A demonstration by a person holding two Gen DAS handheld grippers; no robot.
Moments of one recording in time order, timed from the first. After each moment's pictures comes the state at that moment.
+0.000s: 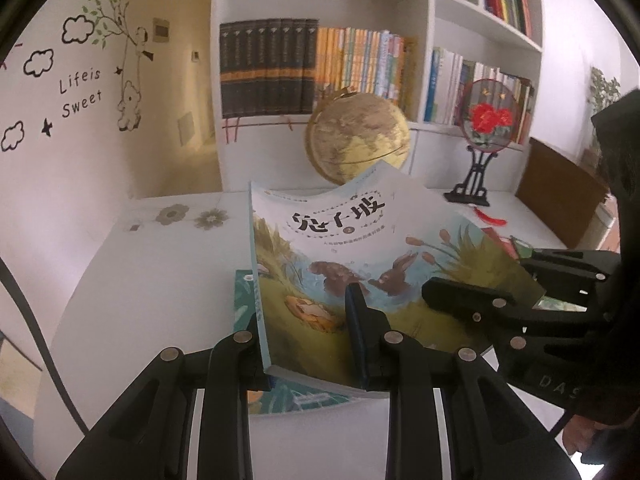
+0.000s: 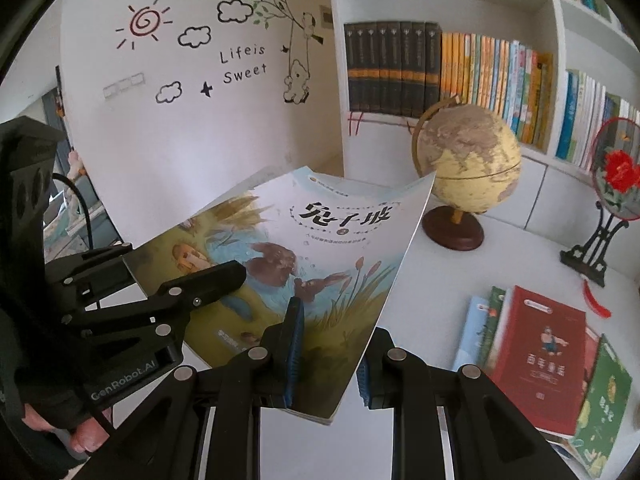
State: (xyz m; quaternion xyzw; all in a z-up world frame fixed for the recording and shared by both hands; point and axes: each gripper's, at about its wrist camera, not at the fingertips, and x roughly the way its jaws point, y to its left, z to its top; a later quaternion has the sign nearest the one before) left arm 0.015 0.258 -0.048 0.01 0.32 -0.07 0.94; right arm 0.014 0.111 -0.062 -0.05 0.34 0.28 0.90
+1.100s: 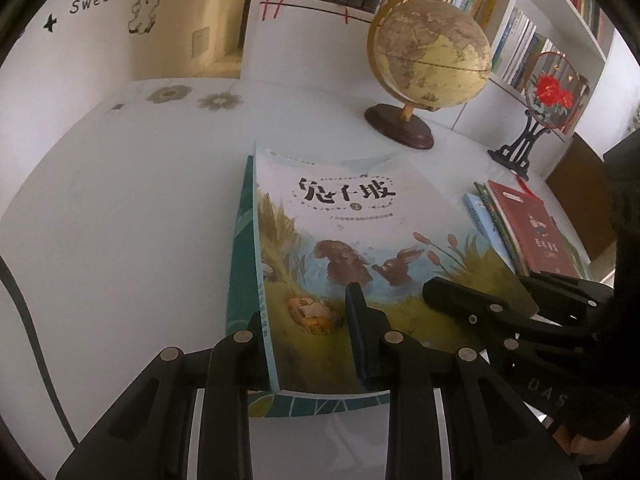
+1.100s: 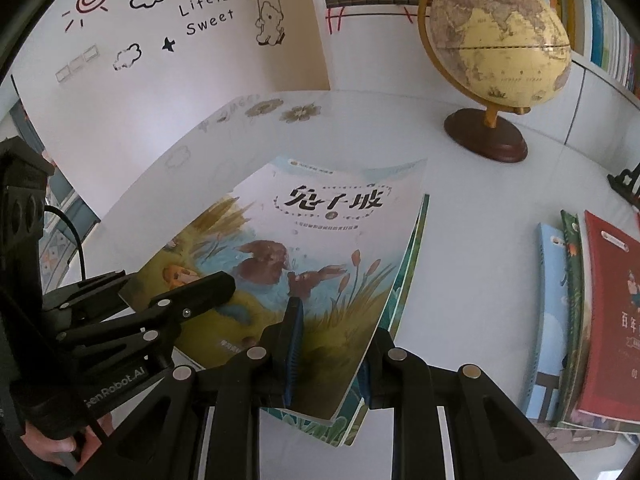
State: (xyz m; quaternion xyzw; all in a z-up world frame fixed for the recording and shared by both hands) left arm 0.064 0.305 -0.173 -0.09 0.43 -0.06 0.89; right arm 0.094 0.154 -0.187 -0.03 0.45 0.25 0.86
